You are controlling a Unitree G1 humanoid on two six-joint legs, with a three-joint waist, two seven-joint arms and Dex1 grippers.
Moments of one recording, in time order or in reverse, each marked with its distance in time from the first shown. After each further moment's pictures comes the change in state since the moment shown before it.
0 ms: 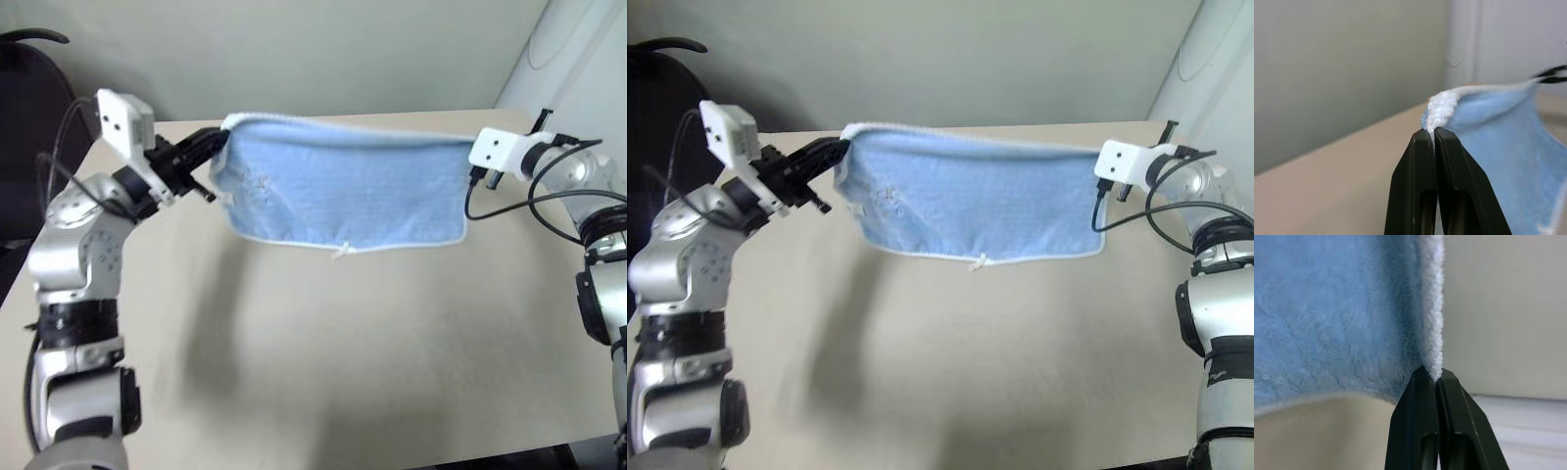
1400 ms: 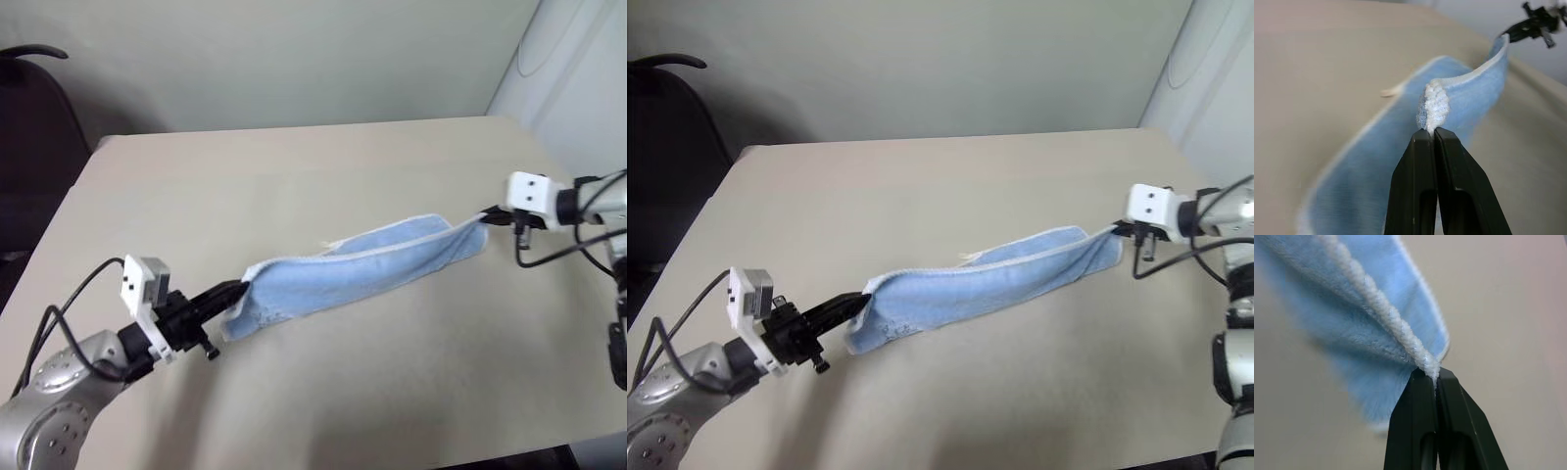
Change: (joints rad) left arm 0.948 0.042 0.222 -0.821 -0.488 0.387 0.139; right arm 0.279 -0.050 -0.142 -0.292 0.348 0.070 0.863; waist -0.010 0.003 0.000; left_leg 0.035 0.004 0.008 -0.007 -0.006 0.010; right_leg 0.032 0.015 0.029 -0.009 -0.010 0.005
